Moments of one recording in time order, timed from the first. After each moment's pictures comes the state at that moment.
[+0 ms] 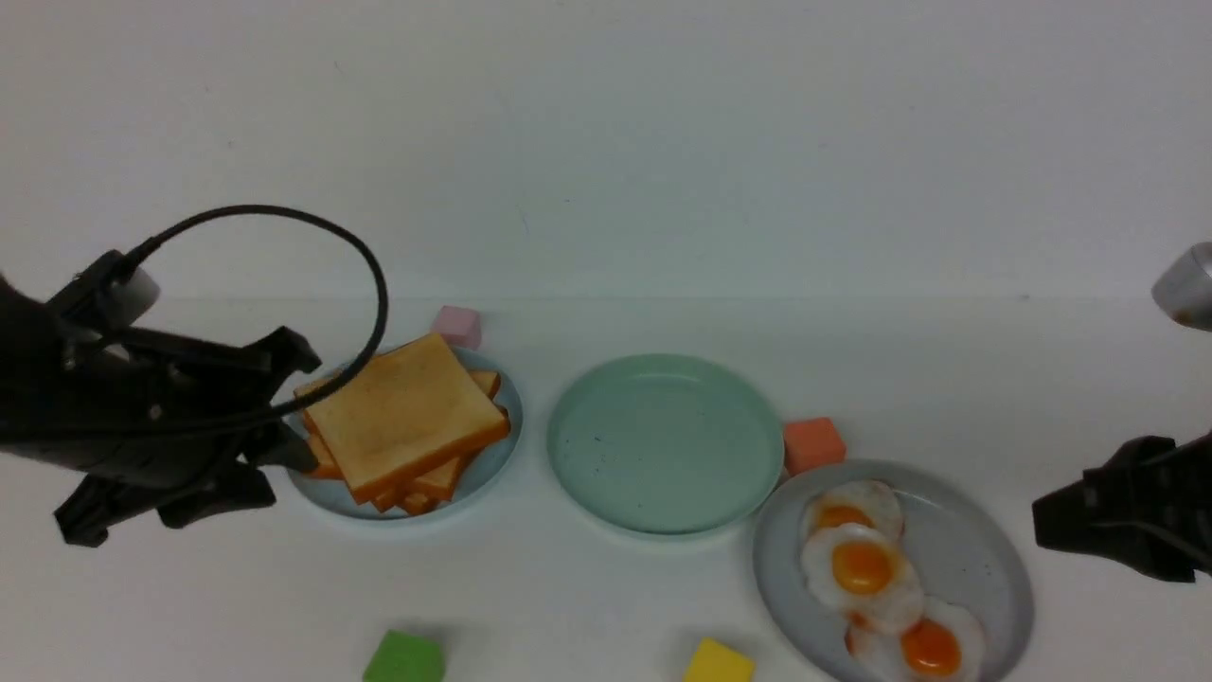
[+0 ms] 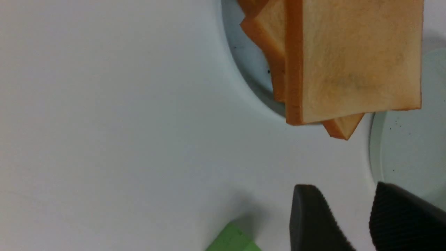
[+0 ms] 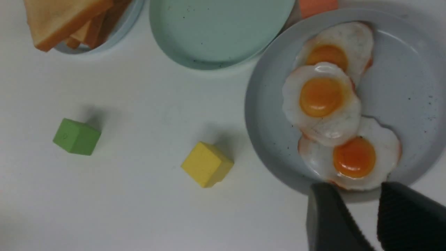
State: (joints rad) right arm 0.15 1.02 -0.79 0.49 0.80 -0.16; left arm -0.11 1.40 -0.90 -0.37 0.58 -0.47
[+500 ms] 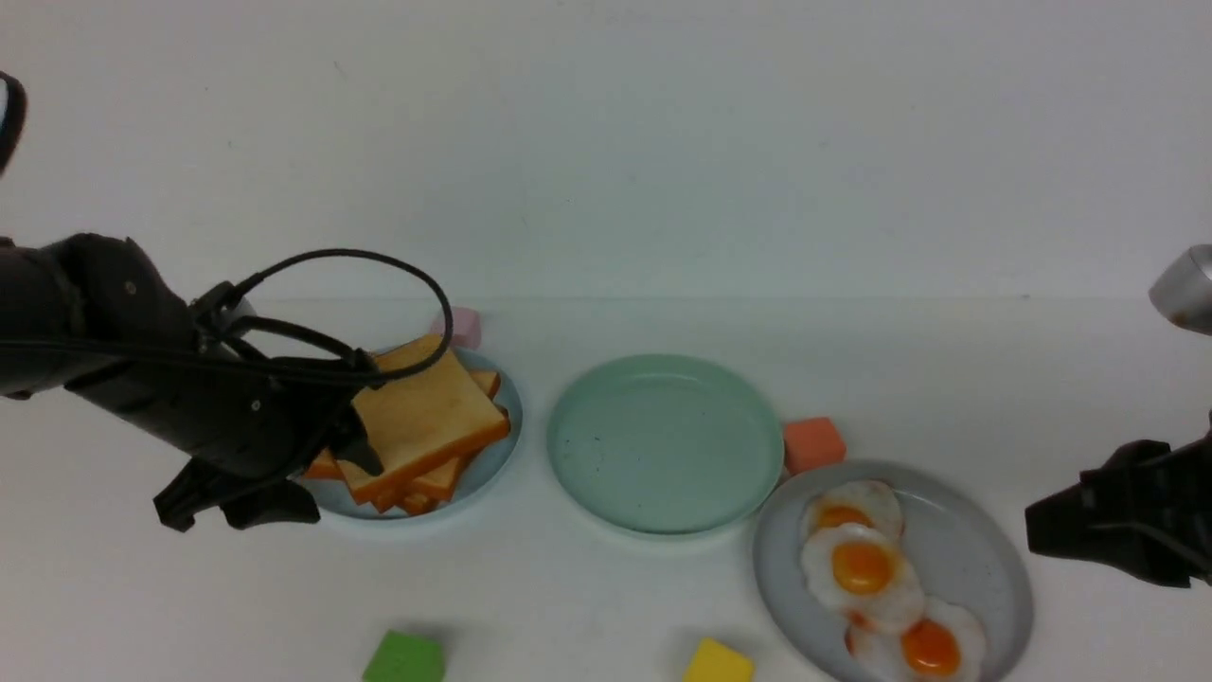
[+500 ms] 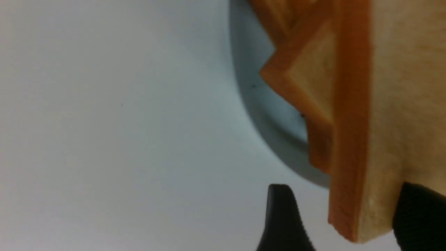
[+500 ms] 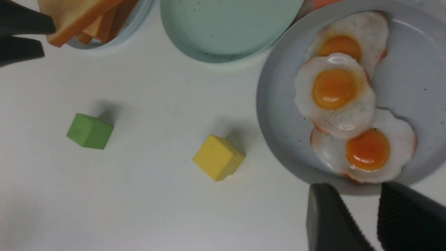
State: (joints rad) right arm 0.15 1.02 -0.79 0.51 0.82 -0.16; left arm -0.11 1.73 -1.04 -0.42 0.54 -0.39
